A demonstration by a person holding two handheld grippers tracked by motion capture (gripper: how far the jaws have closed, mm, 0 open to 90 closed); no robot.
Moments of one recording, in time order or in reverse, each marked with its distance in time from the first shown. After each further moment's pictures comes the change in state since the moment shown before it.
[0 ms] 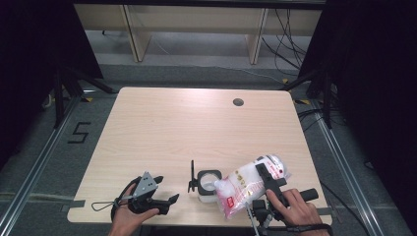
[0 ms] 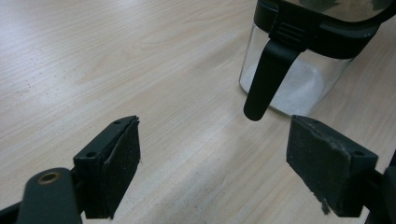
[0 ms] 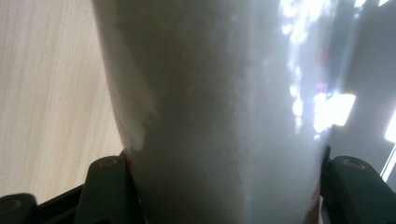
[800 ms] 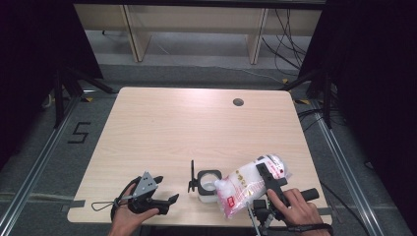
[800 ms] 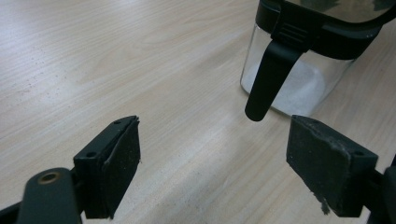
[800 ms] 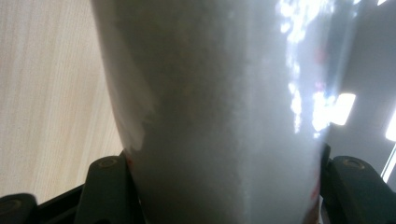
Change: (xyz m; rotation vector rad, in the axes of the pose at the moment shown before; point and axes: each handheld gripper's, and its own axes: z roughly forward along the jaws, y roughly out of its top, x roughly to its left) left arm 0.000 0.001 0.000 -0.008 0.004 -0.007; right arm -0.001 -0.002 0.002 -0.028 -0.017 0.004
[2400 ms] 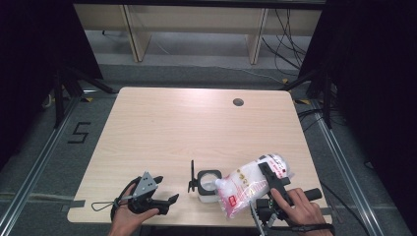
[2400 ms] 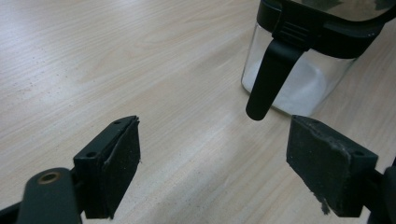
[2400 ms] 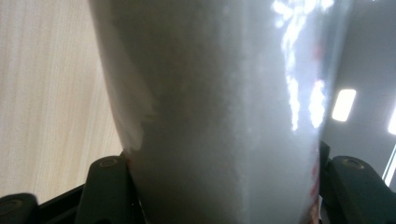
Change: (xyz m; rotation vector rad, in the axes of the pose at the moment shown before) left arm 0.001 0.000 0.000 0.002 0.001 0.002; right arm 0.000 -0.005 -0.004 0.008 0.011 0.082
